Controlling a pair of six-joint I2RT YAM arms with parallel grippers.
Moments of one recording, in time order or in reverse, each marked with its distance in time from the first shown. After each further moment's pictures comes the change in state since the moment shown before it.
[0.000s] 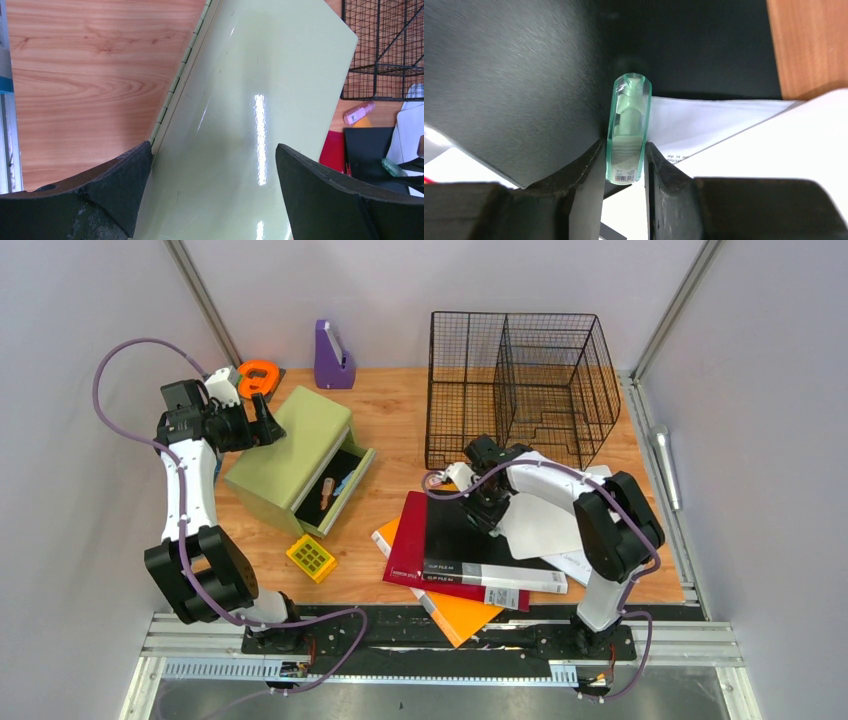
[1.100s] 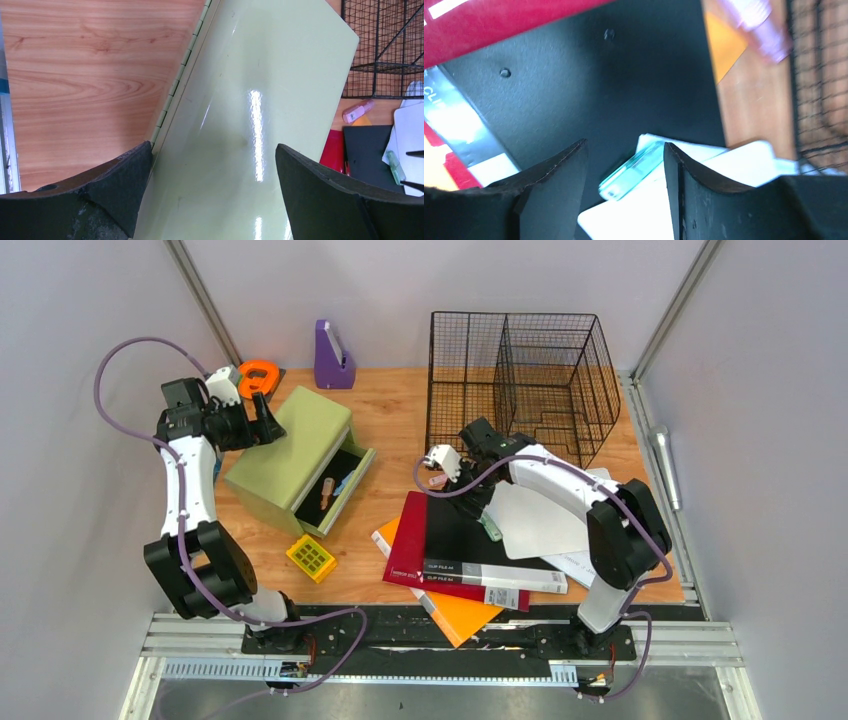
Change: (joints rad) left arm 0.000 0.027 0.022 -0.015 0.009 0.008; right arm 0.029 -0.011 0.188 0.024 -0.138 -0.135
